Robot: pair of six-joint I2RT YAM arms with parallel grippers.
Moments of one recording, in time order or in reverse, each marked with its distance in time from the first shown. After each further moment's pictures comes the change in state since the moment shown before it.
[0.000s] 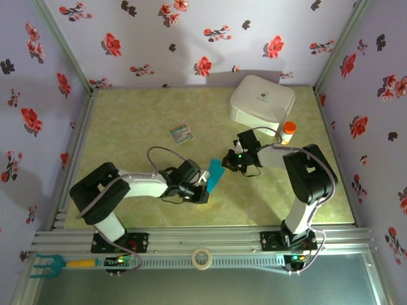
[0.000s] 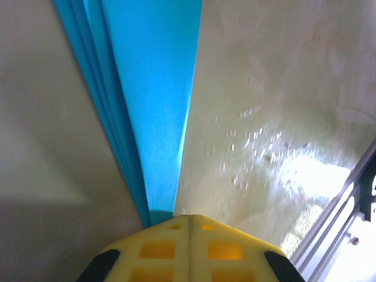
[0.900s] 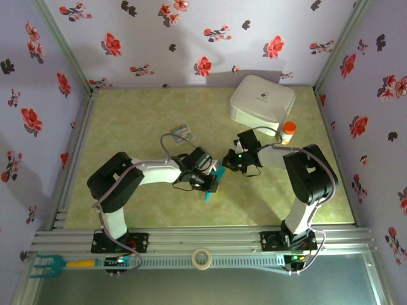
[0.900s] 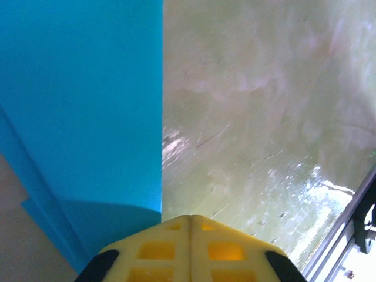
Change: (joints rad) left arm 0.039 0.182 0.277 -0.158 0.014 0.116; right arm -0.001 -0.002 0.000 0.000 0.008 0.000
